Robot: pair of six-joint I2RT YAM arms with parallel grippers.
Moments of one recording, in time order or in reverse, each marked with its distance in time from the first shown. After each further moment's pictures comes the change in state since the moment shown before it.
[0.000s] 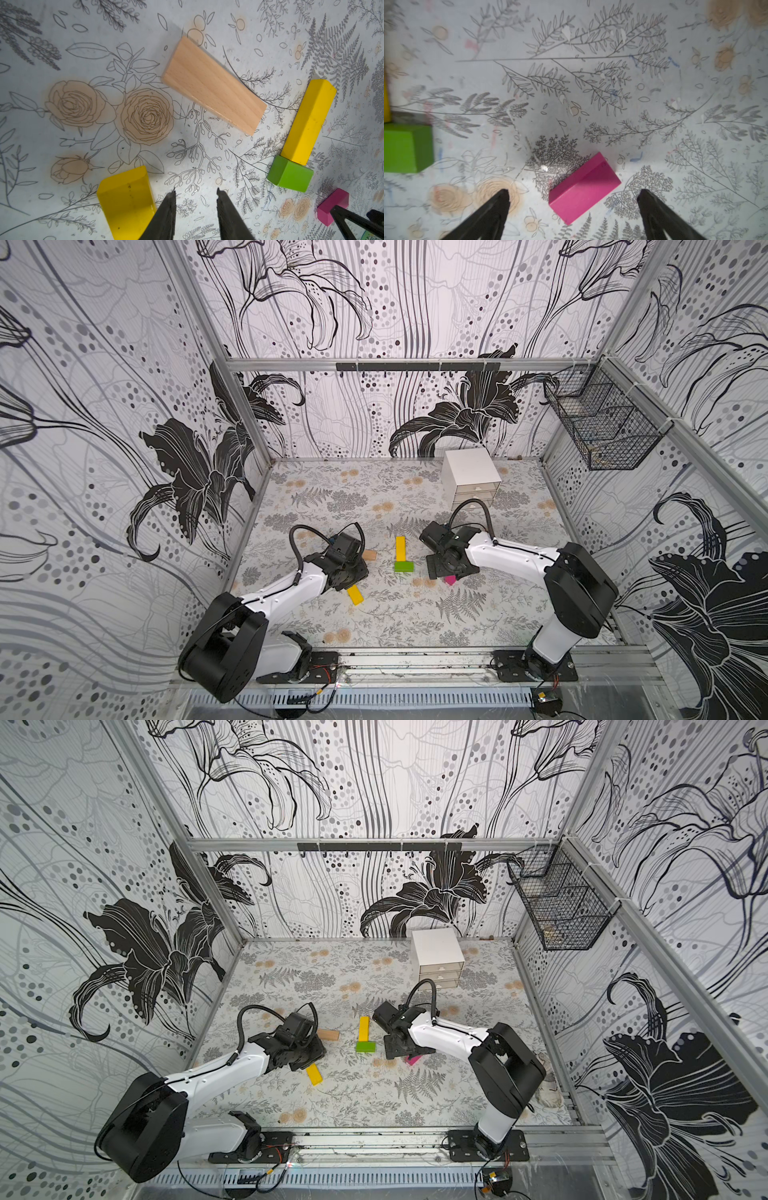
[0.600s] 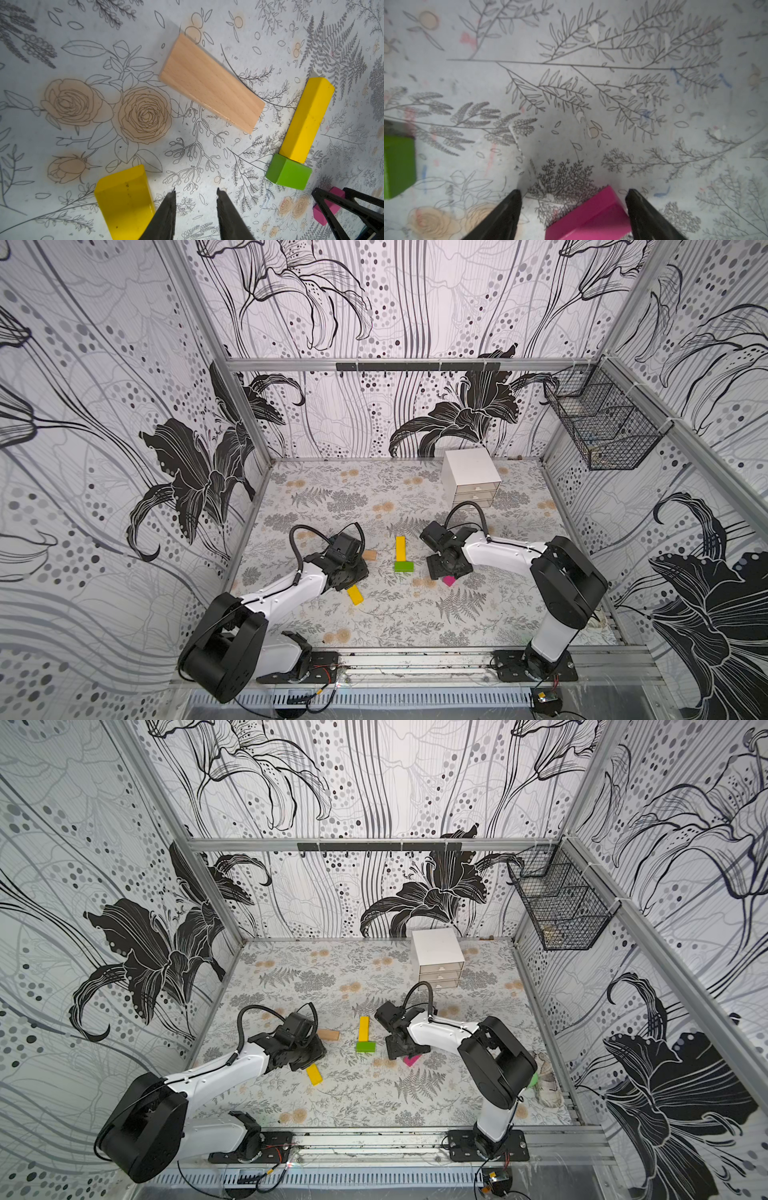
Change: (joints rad) left arm 0.000 -0.001 0.000 0.000 0.011 0.002; right arm -0.027 0.047 -0.031 0.118 -0.064 -0.090
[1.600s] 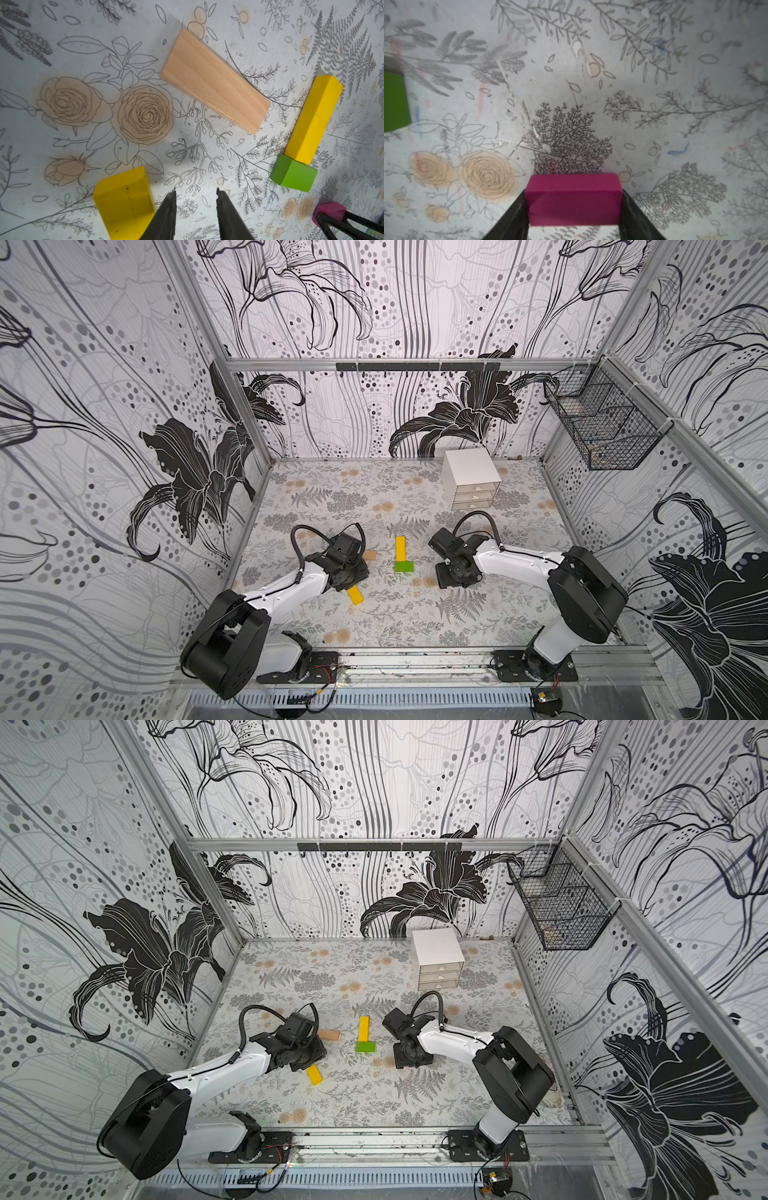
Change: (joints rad) left arm 0.000 0.019 0.000 0.004 0.004 0.003; right arm 0.000 -0.110 -0.109 -0.008 -0.106 0.054
